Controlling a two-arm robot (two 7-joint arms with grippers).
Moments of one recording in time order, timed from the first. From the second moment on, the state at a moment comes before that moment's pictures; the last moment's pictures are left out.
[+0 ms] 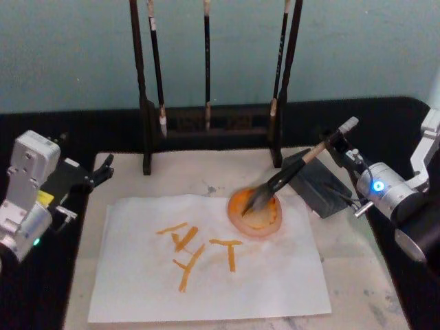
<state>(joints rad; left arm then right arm) -0.20 0.60 0.45 -1.41 -0.25 -0.12 0.03 0.44 0.35 -0.40 -1.03 1.47 0.17 0.24</state>
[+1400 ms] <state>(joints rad) -0.20 0.60 0.45 -1.41 -0.25 -0.12 0.03 0.44 0.35 -0.40 -1.03 1.47 0.17 0.24</state>
